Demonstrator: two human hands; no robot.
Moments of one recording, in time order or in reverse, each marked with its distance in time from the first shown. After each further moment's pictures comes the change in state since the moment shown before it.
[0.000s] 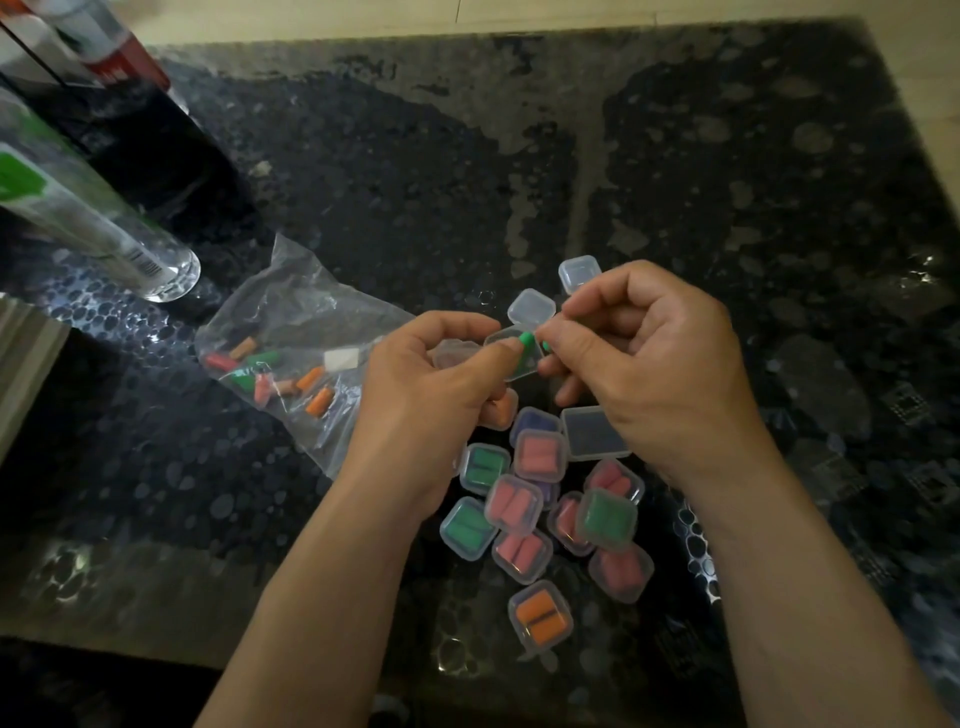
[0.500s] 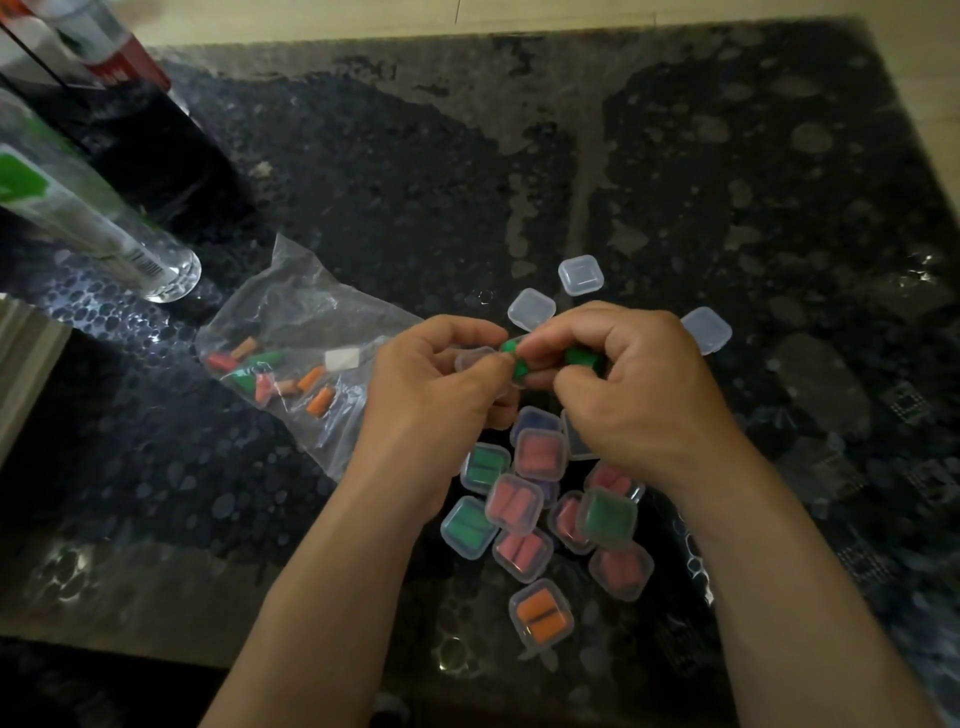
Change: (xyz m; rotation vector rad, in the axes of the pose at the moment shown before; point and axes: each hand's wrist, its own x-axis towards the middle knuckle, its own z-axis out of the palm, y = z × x) left_hand -0.003 -0.002 0.002 0.060 0.004 0.049; right_hand -0.002 0.008 0.003 -0.276 -0.141 -0.027
